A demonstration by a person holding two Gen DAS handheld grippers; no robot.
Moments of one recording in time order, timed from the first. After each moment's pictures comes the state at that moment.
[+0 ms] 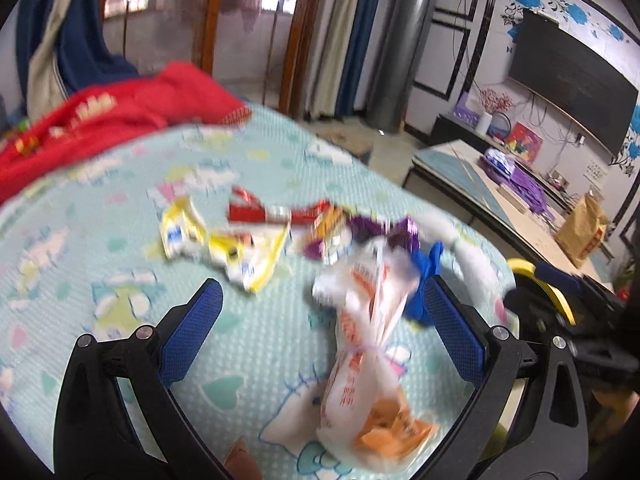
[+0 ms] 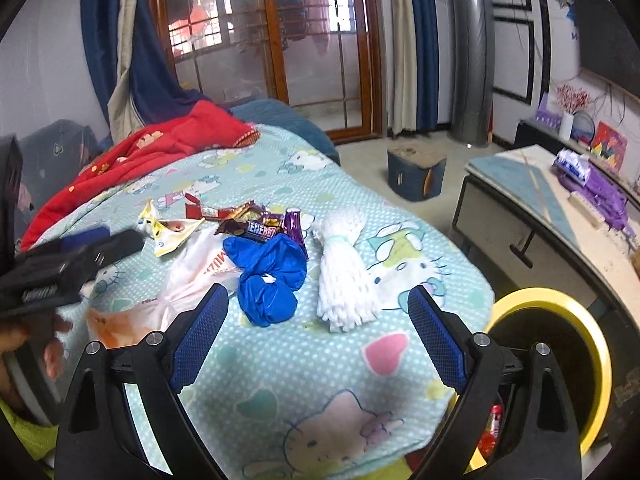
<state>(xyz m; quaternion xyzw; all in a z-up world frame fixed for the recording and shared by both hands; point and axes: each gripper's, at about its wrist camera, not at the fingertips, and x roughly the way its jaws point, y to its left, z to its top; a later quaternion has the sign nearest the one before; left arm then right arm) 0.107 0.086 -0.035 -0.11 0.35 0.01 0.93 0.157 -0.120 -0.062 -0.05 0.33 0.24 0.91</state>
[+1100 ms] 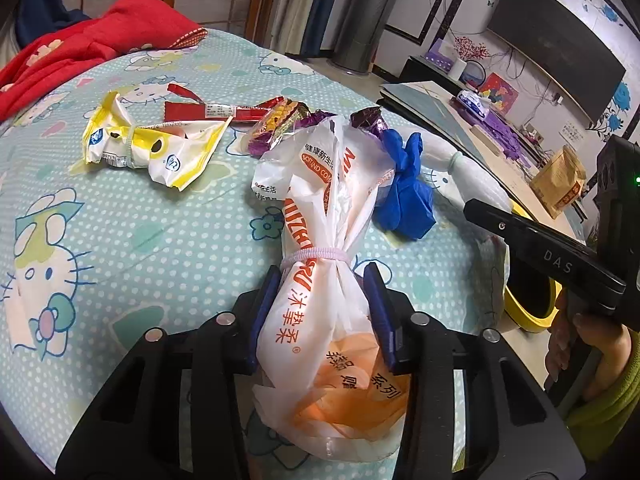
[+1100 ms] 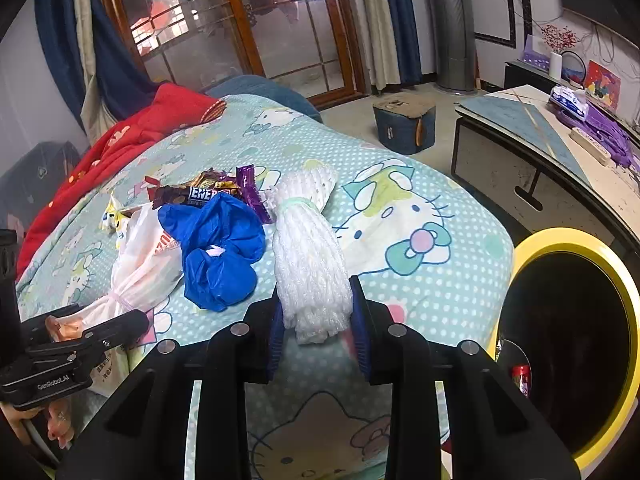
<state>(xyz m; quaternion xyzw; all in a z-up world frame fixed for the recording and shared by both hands) 0.112 0.060 -0.086 -0.12 0.43 -0.06 0.89 0.181 -0.142 -0.103 0.01 0.39 0.22 0.89</state>
